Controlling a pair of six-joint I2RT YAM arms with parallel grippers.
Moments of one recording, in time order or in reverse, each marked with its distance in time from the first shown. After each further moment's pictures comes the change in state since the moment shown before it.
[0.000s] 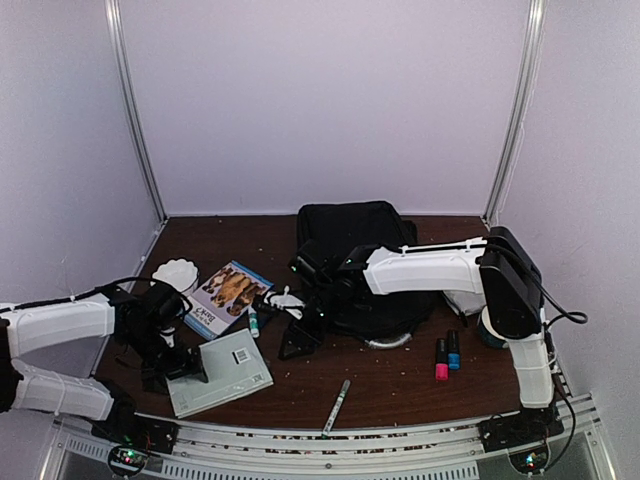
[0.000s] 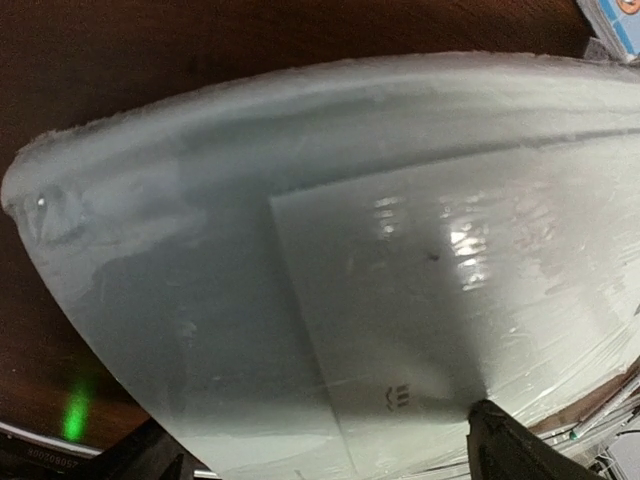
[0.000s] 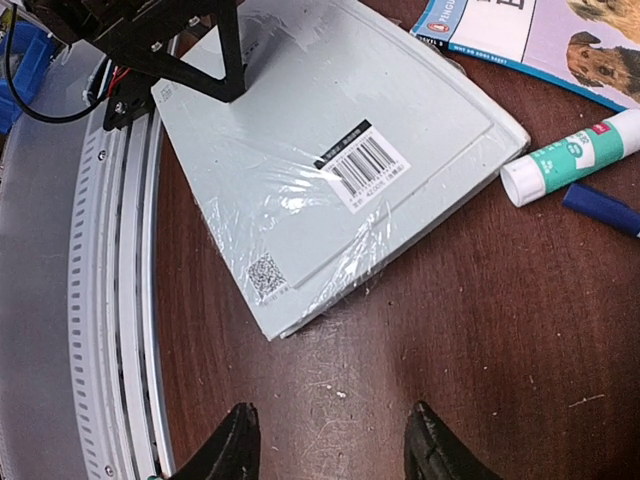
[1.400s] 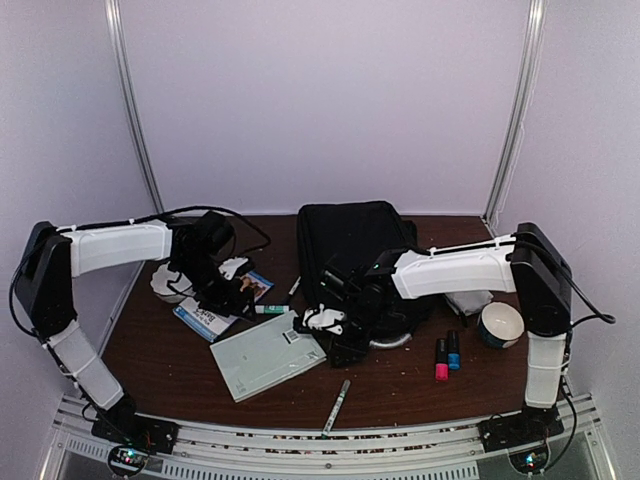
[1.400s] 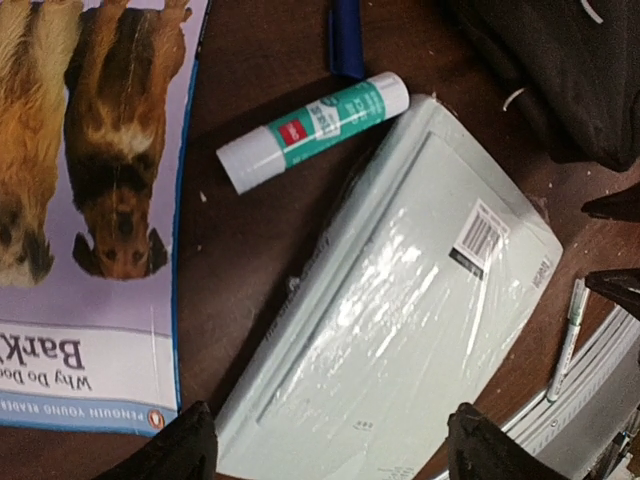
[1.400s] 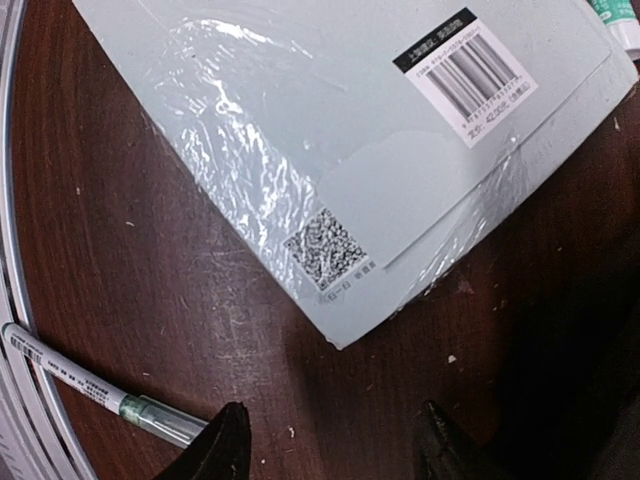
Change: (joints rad) left arm -0.063 0.525 0.649 0.037 0.090 0.661; right arm -0.032 -0.170 -0.253 -0.140 0.332 -0.198
